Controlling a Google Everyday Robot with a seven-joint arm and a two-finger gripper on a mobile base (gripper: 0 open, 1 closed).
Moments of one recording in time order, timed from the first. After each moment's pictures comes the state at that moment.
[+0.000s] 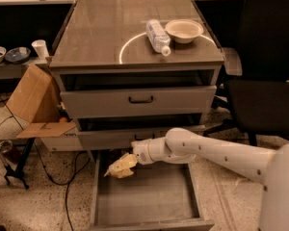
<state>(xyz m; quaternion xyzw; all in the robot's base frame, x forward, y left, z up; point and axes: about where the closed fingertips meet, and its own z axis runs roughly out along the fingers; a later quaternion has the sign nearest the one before) 0.570 0.080 0.500 -0.37 0.78 0.40 0.30</state>
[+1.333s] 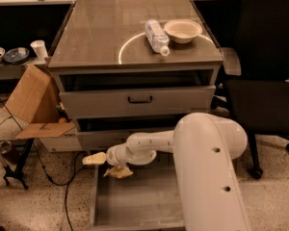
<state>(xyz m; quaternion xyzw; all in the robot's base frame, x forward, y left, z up) 0.620 0.199 0.372 -0.15 0.89 0.40 0.16</state>
